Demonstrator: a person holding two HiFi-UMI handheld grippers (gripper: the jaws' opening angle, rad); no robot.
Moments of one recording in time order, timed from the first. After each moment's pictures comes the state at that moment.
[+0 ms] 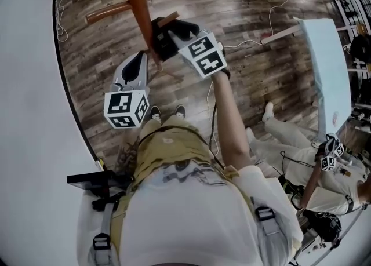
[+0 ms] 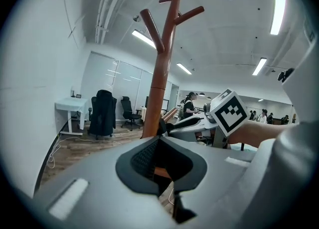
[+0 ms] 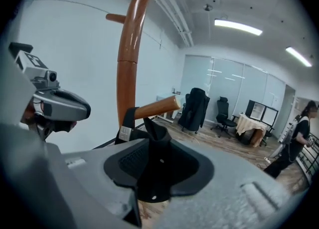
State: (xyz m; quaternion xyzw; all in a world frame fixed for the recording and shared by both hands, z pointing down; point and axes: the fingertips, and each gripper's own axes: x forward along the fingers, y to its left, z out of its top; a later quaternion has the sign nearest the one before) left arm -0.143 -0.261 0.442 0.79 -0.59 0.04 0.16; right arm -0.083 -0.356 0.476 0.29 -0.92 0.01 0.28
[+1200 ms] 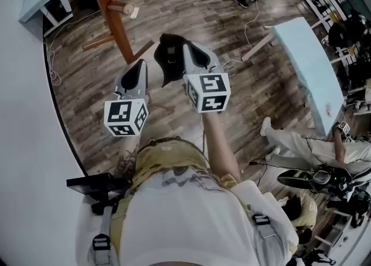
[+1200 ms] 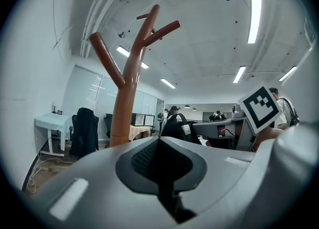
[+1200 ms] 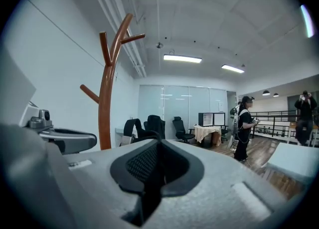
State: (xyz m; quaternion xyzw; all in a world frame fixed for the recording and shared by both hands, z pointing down) left arm -0.100 -0.273 0.363 0.84 -0.54 -0.02 0.07; right arm 0.018 -0.318 0.354 0.54 -0.84 0.03 0.08
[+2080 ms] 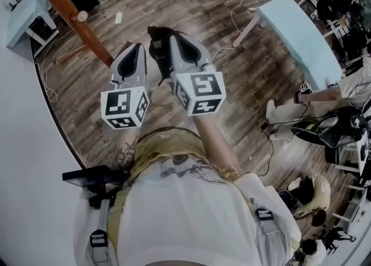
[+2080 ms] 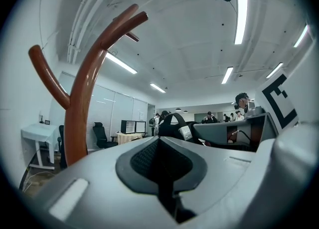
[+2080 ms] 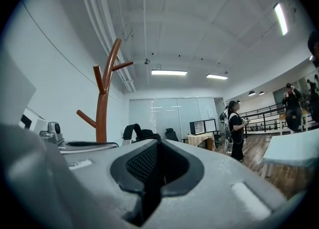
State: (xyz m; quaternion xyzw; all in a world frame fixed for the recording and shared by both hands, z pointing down) left arm -0.029 -0.264 0.301 0.87 -0.50 -0.03 0.01; right arm 0.055 -0.268 0.292 0.58 -0.81 0.03 -0.03
